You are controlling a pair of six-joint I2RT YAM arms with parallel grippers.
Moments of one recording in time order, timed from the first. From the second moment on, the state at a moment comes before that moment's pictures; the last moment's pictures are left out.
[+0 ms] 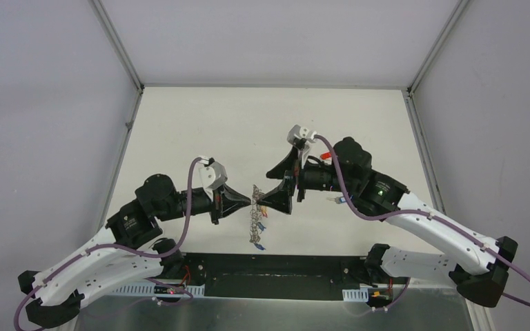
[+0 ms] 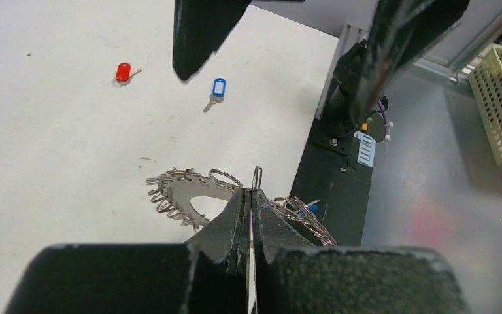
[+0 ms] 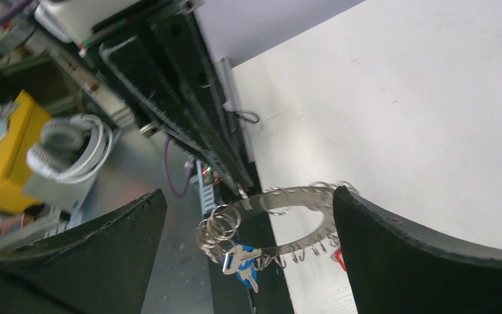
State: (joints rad) left arm -0.94 0.57 0.78 -0.25 0.33 -0.16; right arm 1.00 1.03 1.05 -0.21 -0.49 0.29
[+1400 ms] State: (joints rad) left arm -0.94 0.57 0.72 -0.26 0.22 -0.38; right arm 0.42 1.40 0.88 -0.77 0.21 0.65
